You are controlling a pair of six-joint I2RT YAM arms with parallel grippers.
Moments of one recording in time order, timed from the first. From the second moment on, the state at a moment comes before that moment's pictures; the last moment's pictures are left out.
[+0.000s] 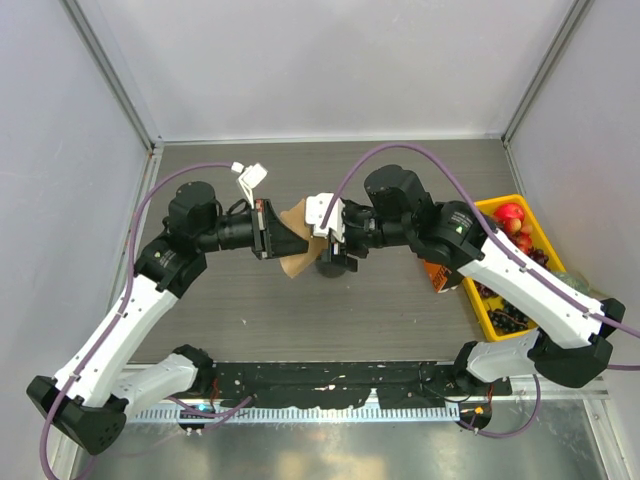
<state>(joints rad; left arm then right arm) -0.51 0.99 1.10 -0.35 0.78 -0.73 0.96 1.32 1.61 -0.81 -0.31 -0.57</state>
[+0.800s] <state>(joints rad) -0.48 0.94 1.10 -0.40 0.80 -0.52 0.95 1.32 1.62 -0.88 -0.41 -0.59</state>
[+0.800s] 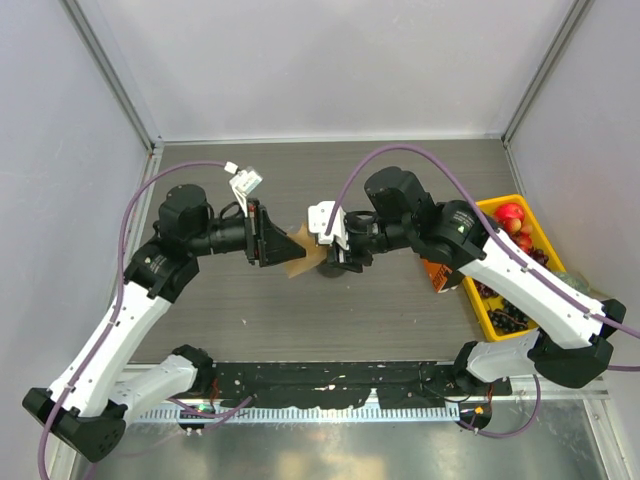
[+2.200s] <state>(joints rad) -0.48 0.95 1.11 -0.33 0.76 -0.77 0.94 1.29 1.57 -0.75 -0.40 -0.44</state>
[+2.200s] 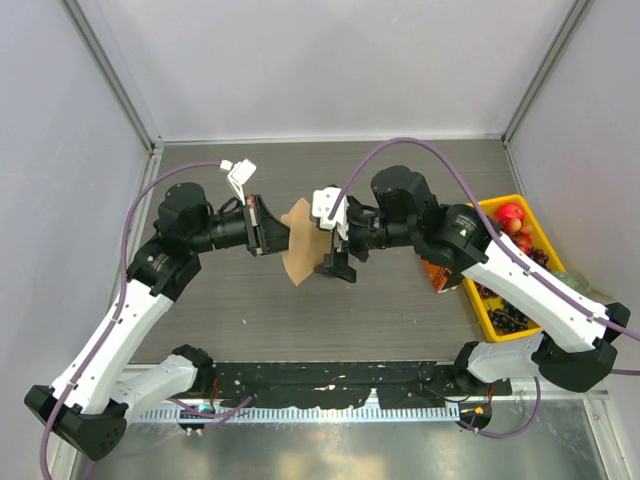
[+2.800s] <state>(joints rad) -0.45 0.98 1.06 -0.25 0.83 -0.89 0.96 1.29 1.57 -0.81 -0.30 -0.68</state>
